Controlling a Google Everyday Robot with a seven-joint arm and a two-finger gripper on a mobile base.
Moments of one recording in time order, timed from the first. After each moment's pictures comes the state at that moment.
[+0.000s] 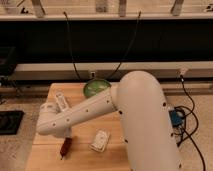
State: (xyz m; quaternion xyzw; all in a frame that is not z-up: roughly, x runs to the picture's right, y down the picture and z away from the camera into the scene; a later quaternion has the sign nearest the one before) arm -0.208 0.263 0.789 -0.22 -0.18 -0.69 0.66
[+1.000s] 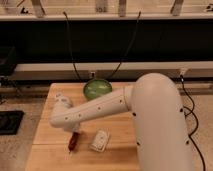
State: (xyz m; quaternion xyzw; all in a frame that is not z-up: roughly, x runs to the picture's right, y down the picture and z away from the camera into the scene) arm -0.160 0.235 0.808 -0.21 -0.19 -0.67 0.68
